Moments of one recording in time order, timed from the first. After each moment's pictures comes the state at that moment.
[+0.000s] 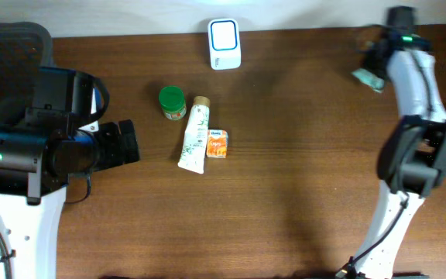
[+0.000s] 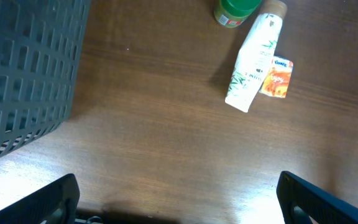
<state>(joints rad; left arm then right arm) -0.15 1.39 1.90 -1.67 -0.09 -0.34 -0.25 2.36 2.13 -0.83 0.18 0.39</state>
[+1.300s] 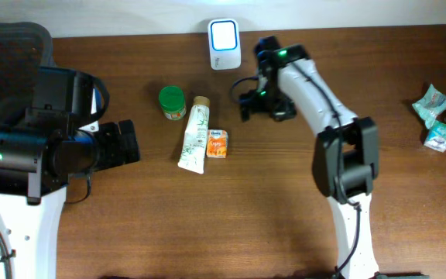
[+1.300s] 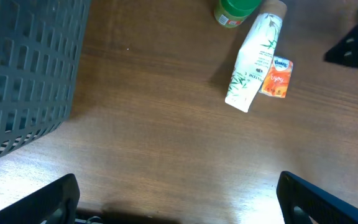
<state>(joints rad) -0.15 1.39 1.90 -1.67 -0.09 -0.34 0.34 2.36 2.08 -1.24 -0.13 0.24</state>
